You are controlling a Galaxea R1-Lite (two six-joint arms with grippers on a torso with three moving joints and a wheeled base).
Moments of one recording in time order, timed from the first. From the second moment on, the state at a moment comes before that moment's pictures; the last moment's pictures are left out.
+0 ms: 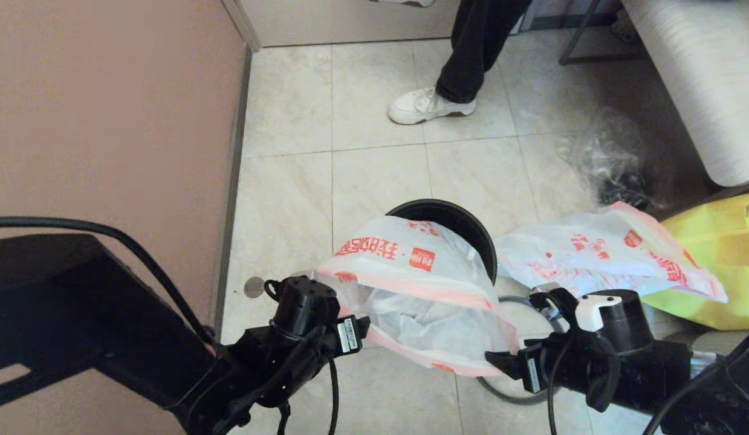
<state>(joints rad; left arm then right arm) -0.66 1.96 -0.63 -0.72 0.35 -0.57 0.47 1.89 -0.48 -0.79 0.07 0.16</state>
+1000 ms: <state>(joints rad) -0.72 2.03 -1.04 -0.33 0.33 -0.77 0.47 1.91 -0.50 -0.80 0.07 0.11</state>
